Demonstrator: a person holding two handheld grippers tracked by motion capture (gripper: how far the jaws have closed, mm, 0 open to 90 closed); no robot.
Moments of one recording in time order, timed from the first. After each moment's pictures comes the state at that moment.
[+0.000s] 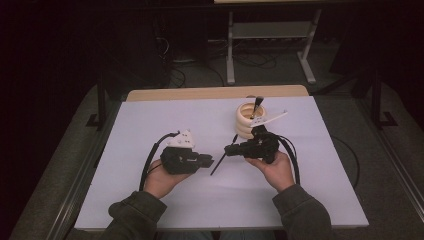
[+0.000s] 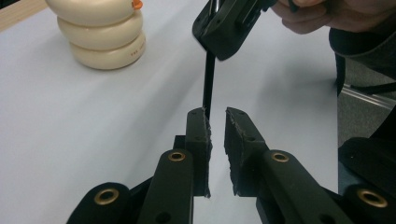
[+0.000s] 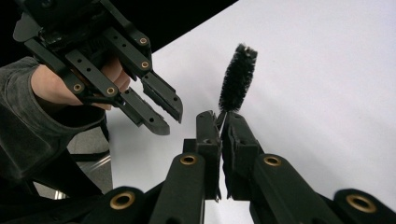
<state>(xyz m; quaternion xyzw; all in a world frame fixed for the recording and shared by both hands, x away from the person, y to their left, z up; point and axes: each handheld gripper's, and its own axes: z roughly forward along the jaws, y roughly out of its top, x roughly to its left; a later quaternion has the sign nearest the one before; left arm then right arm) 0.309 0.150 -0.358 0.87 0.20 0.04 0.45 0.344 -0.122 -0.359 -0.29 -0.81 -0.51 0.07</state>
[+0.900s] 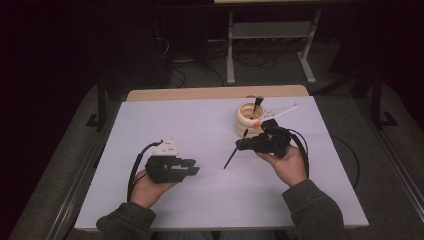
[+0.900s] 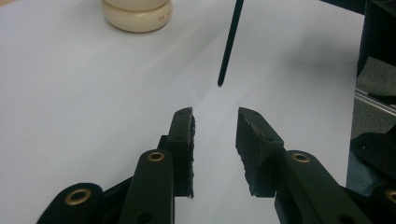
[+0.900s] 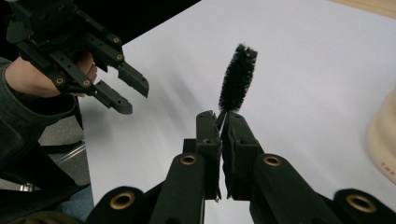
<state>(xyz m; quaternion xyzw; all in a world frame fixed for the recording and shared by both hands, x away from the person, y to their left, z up) 0.293 0.187 -0.374 0.86 0.25 0.06 0.44 0.345 -0.144 -0.337 -0.31 -0.83 -0.47 0.02</state>
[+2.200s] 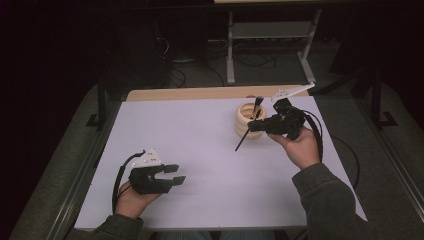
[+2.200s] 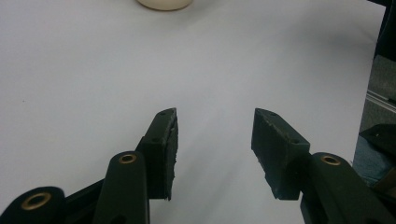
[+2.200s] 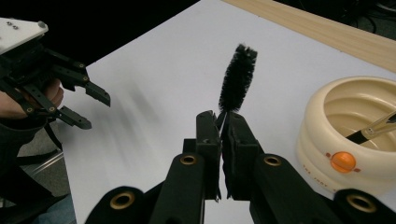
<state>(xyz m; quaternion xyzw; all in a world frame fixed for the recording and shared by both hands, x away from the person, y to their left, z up) 0.270 0.223 -0.384 0.85 0.28 0.08 0.44 0.365 -0.168 -0.295 -0.33 -0.82 -0.46 -0.02</state>
